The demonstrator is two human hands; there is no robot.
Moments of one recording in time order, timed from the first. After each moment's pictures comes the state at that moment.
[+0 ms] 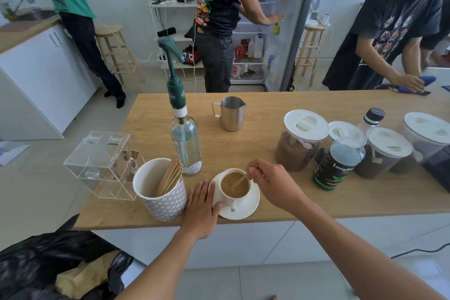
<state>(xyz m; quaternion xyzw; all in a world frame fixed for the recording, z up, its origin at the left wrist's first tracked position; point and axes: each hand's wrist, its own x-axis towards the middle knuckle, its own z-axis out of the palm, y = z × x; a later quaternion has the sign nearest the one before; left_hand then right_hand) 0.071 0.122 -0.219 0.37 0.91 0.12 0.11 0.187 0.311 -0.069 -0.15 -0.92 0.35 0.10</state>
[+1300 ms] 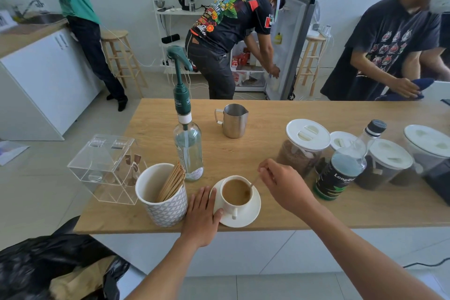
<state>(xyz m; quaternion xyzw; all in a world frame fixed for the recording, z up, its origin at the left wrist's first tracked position) 0.072 0.121 -0.220 0.37 0.92 0.12 0.10 0.189 0.322 -0.051 -0.16 -0.95 0.25 0.12</state>
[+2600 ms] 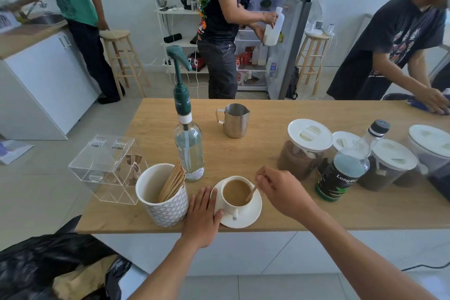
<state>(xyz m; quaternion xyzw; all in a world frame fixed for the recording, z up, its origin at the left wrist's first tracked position) 0.072 0.121 -0.223 0.37 0.92 0.12 0.09 0.192 0.319 -0.057 -0.15 -0.94 0.29 0.07</state>
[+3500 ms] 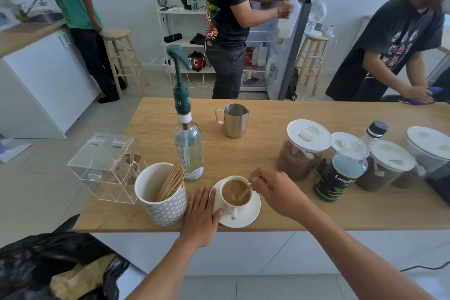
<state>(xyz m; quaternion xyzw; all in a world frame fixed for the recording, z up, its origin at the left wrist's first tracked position) 0.074 0.121 -0.221 0.37 0.92 0.12 0.09 0.190 0.316 -0.055 -0.13 -0.93 0.33 0.06</state>
